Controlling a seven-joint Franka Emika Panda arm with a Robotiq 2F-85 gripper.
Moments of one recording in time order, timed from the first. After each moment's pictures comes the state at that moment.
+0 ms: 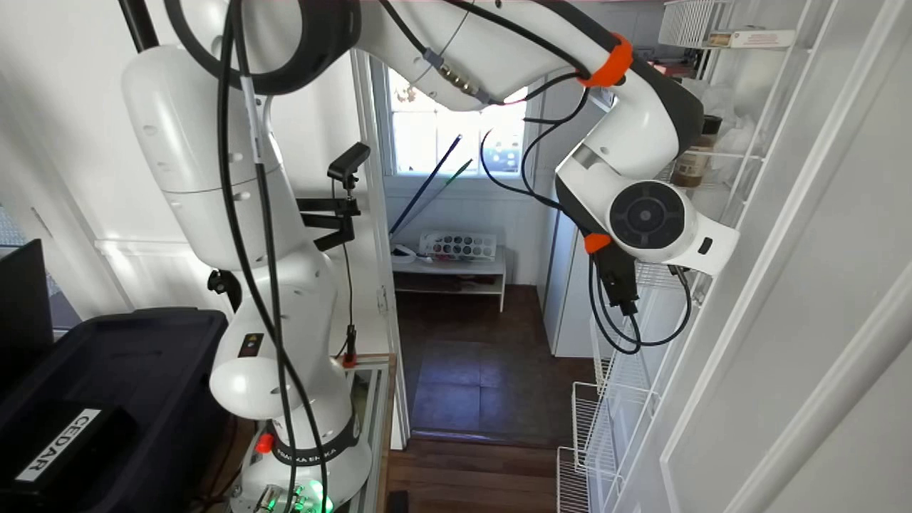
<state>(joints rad) 0.06 -0.09 0.12 -2.30 1.67 2.56 -1.17</state>
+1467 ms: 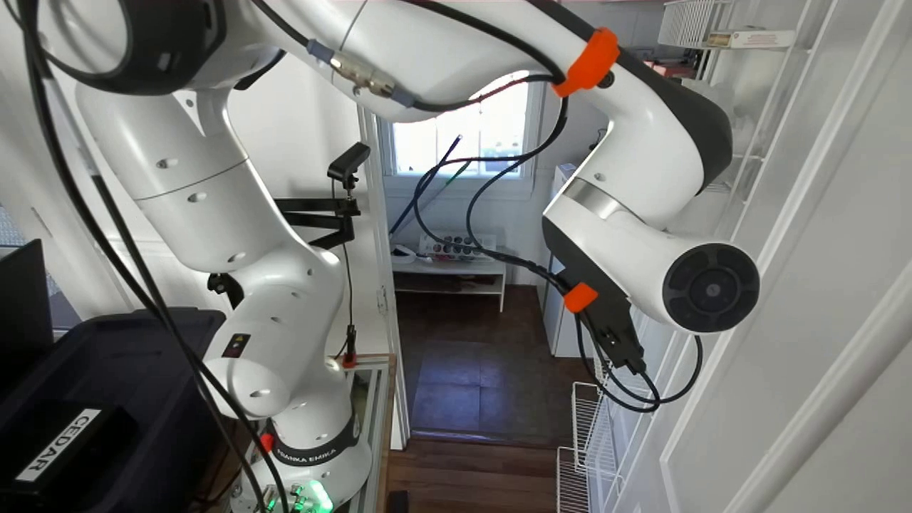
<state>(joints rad) -0.09 -0.26 -0.07 -2.48 1.23 2.00 -1.31</state>
